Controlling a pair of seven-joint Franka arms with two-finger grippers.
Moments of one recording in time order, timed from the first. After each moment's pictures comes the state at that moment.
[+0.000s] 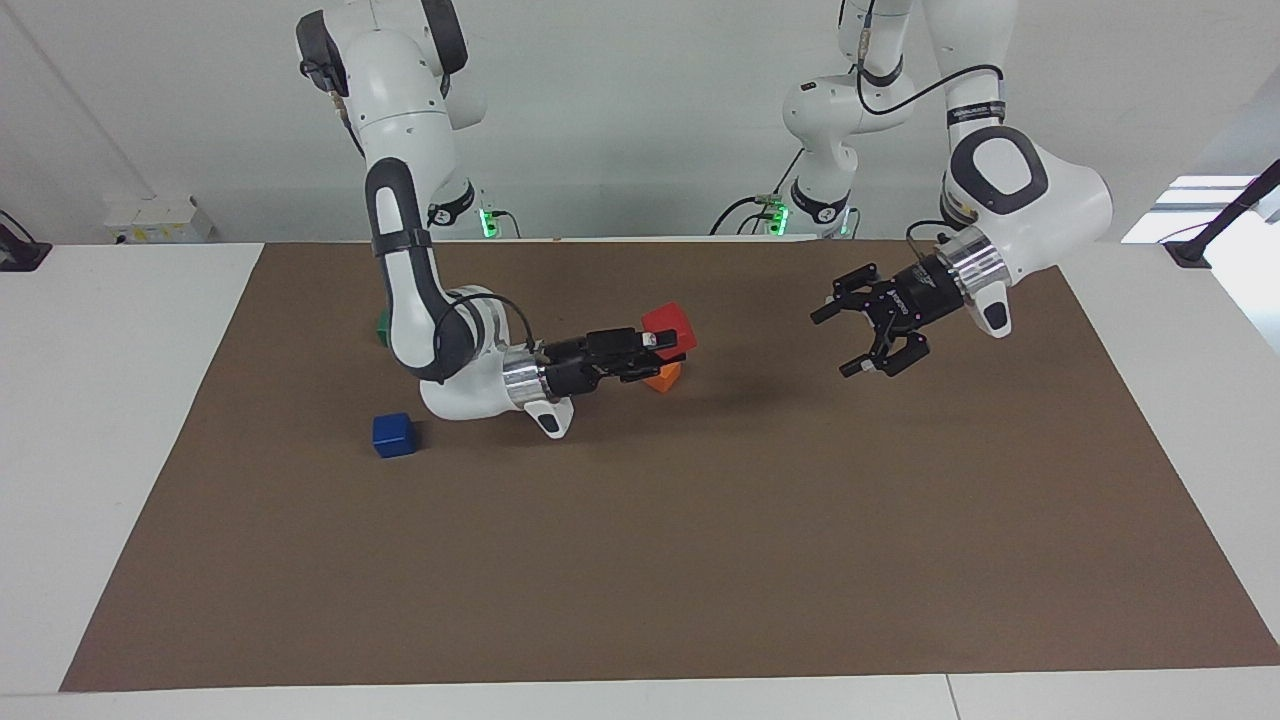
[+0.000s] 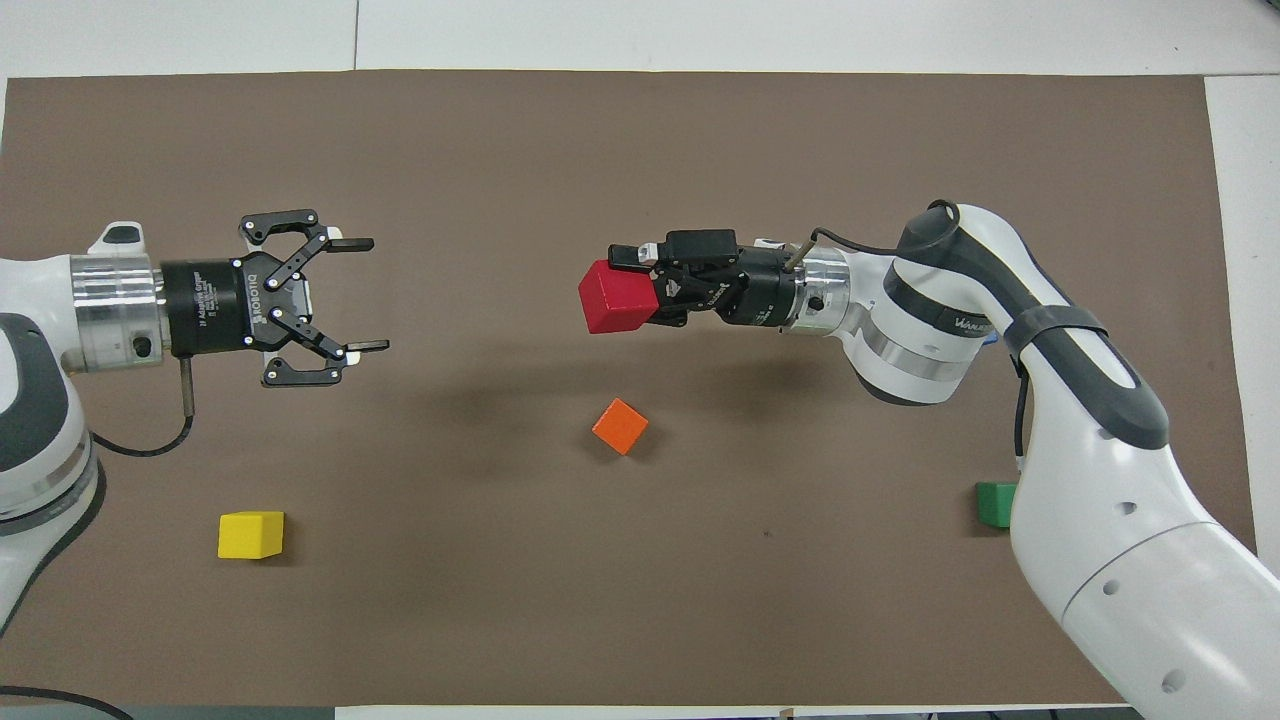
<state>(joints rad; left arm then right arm) 0.16 -0.01 -0.17 -2.07 -1.05 1.97 -1.07 0.22 0.50 0.07 -1.83 1.97 1.61 -0.51</state>
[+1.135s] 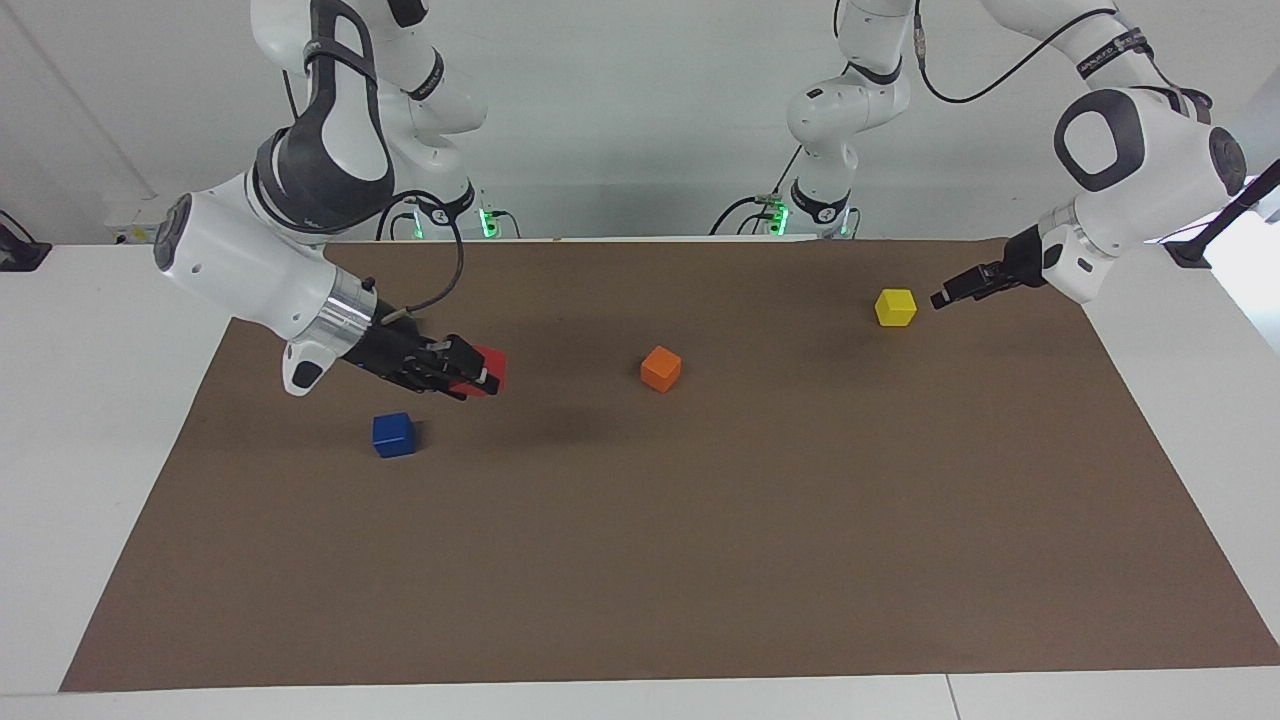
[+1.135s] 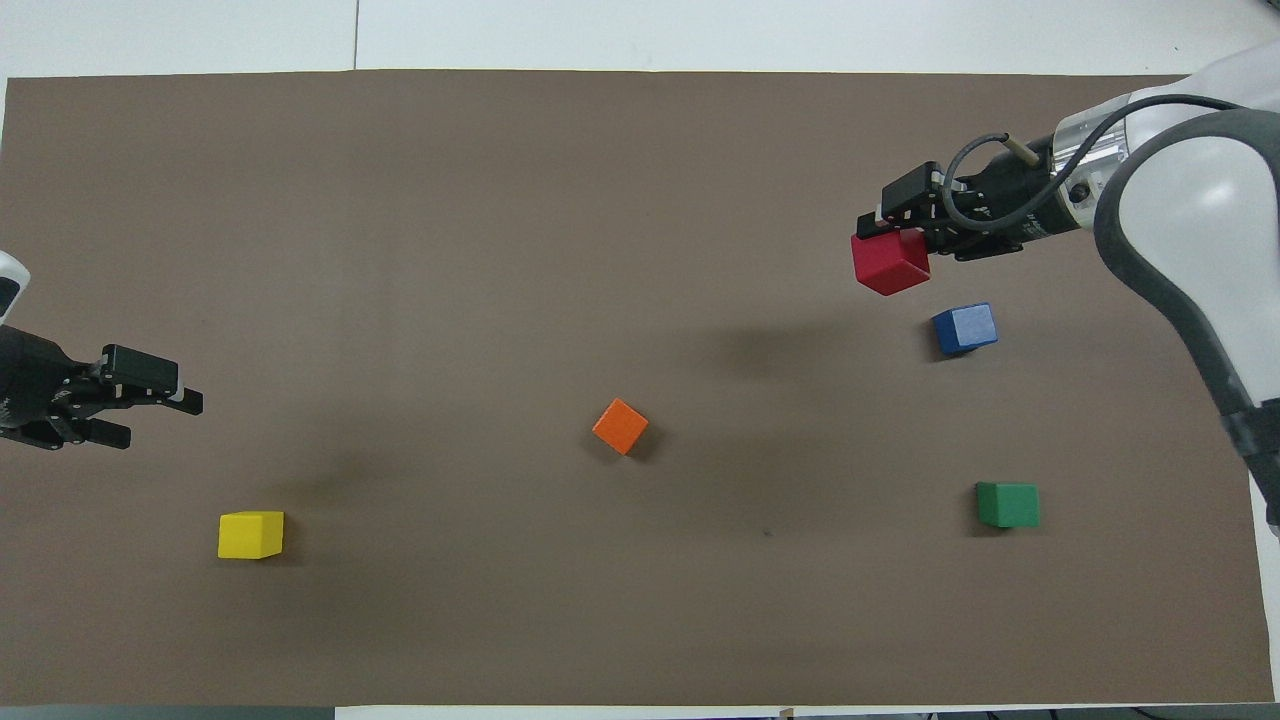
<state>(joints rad) 0.35 0.00 -0.17 -1.92 -0.25 1.59 0.01 0.02 0.27 0.03 -1.60 0.53 1.85 0.08</state>
